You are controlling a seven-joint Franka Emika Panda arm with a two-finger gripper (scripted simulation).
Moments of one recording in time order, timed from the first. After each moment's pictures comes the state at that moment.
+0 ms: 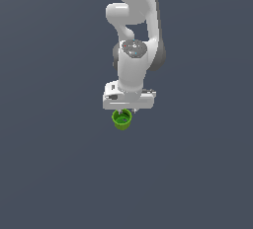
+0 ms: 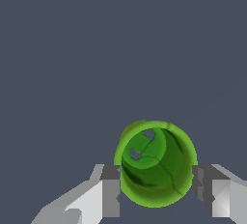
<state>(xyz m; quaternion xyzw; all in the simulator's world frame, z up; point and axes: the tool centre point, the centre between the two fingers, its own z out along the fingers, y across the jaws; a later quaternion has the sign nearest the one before) -0.013 0.002 0.148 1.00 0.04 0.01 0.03</state>
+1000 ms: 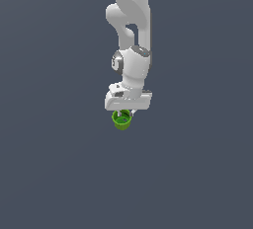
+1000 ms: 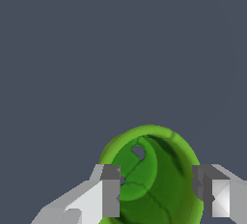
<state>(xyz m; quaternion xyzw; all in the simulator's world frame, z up) -0.024 -0.004 0.109 0.98 0.13 0.13 0.11</state>
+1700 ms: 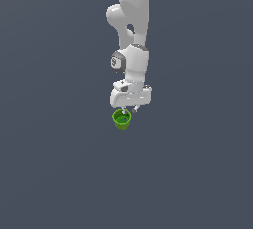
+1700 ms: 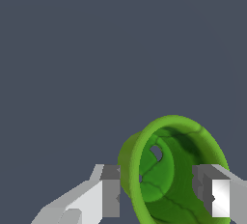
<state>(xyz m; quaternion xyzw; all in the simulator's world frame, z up) -0.049 0.015 0.100 0.95 0.20 0.20 0.11</state>
